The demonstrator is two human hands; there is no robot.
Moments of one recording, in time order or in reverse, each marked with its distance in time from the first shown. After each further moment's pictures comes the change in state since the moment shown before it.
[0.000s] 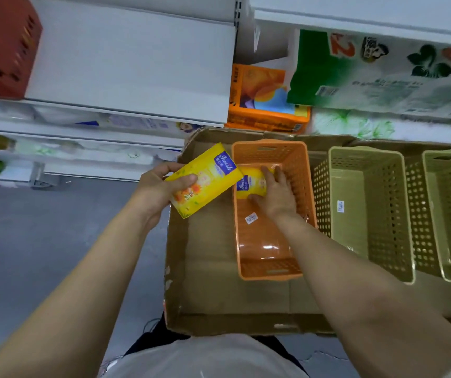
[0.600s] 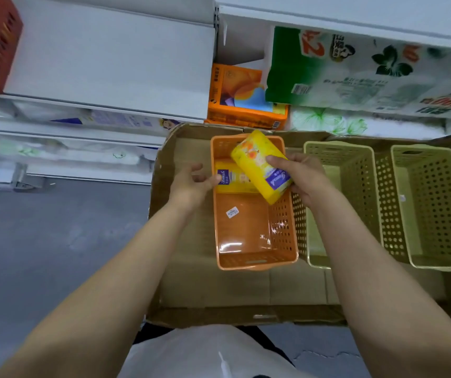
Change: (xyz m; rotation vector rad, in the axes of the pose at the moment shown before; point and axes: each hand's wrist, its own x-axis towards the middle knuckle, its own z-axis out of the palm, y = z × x) left_hand 0.001 -0.036 0.092 0.250 0.129 0.013; right_hand -0.038 0.023 -0.110 0.968 -0.004 0.177
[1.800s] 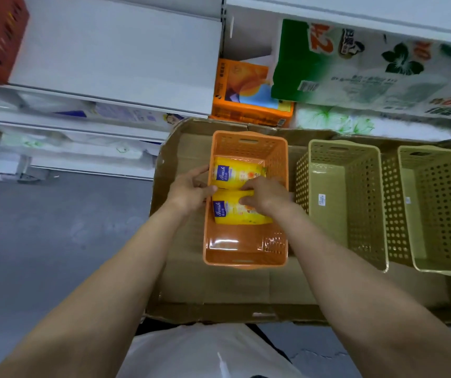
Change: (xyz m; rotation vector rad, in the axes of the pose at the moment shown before) left_hand -0.001 -0.014 -0.010 0.009 -0.181 -0.001; right_hand 0.008 0.043 0.054 -1.179 -0.235 -0.219
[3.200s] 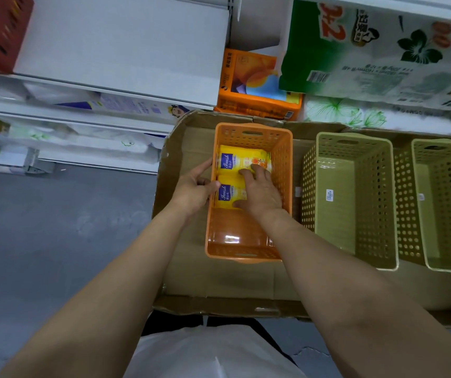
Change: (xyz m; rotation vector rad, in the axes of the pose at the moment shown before) left_hand -0.010 -0.011 0.004 -0.140 0.002 0.008; right_hand 0.017 -0.004 0.052 -0.074 0.181 -0.058
